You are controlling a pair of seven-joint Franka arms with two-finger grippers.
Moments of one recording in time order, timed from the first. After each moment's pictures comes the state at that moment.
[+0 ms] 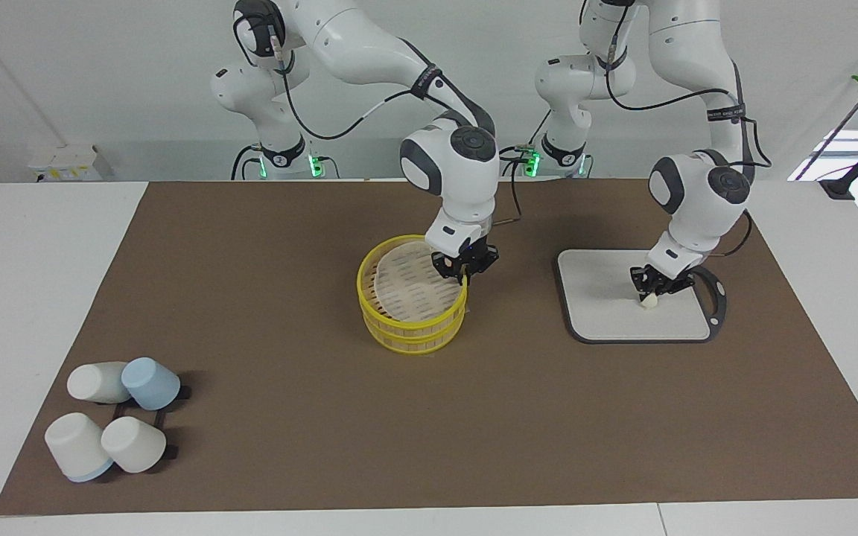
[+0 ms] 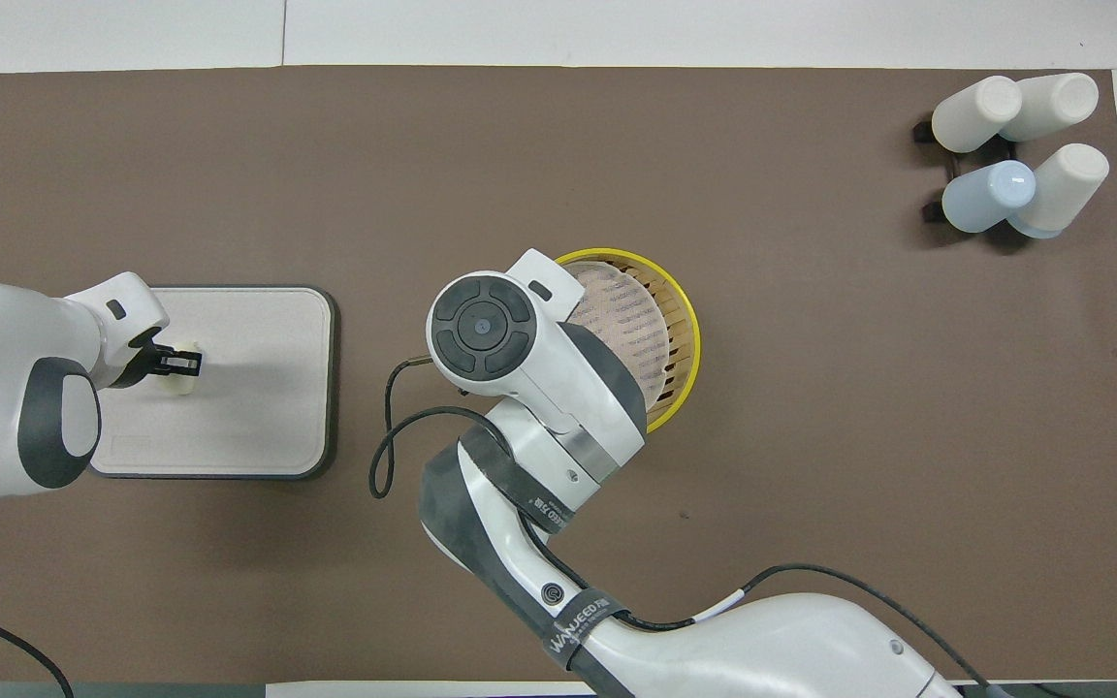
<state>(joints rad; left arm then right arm) 0.00 0.13 0.06 -2.25 -0.01 2.42 0.27 0.73 0.50 -0.02 -1.52 -0.01 2.09 0.62</state>
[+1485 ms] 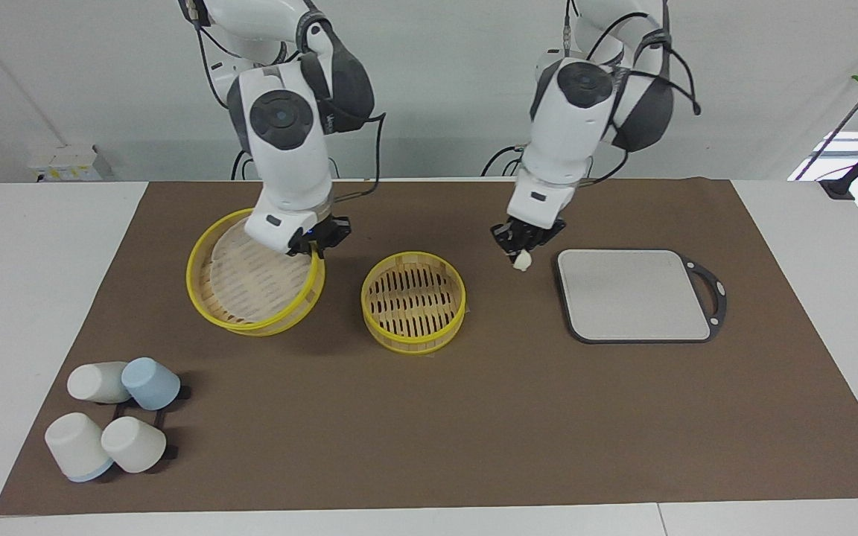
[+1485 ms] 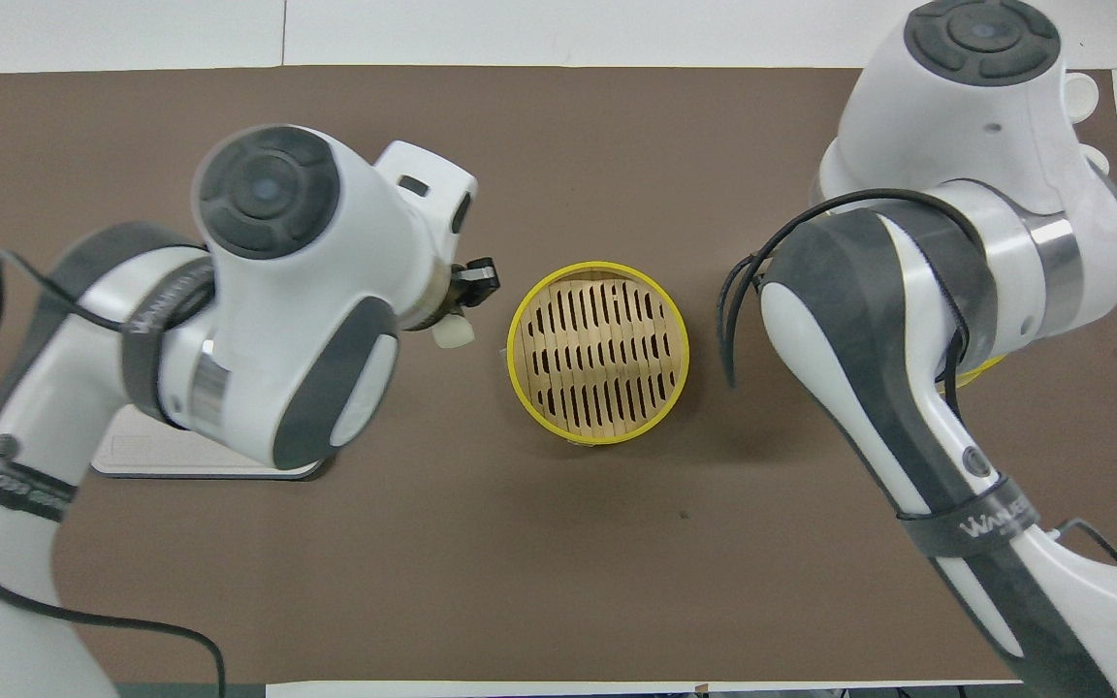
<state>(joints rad) -0.60 0.21 0.03 -1.67 -0.06 1.96 -0.75 0.31 0.29 -0.04 -1.47 -0.01 1.53 0.03</state>
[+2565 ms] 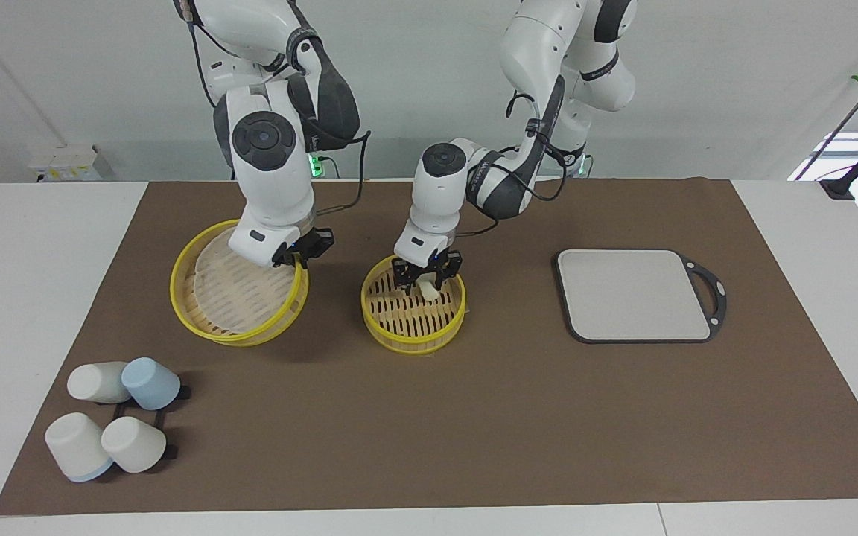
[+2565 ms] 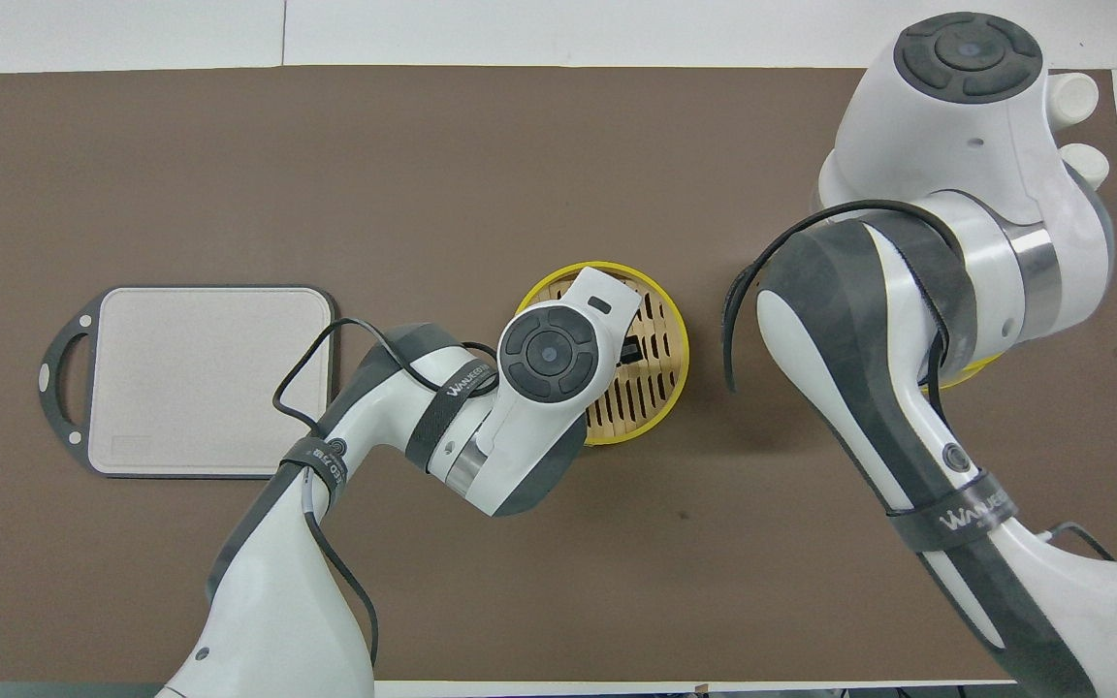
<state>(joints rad) -0.79 0.39 0.03 -1.80 -0.06 2.32 -0.89 0.32 0.28 -0.04 -1.51 -0.05 1.57 0.02</state>
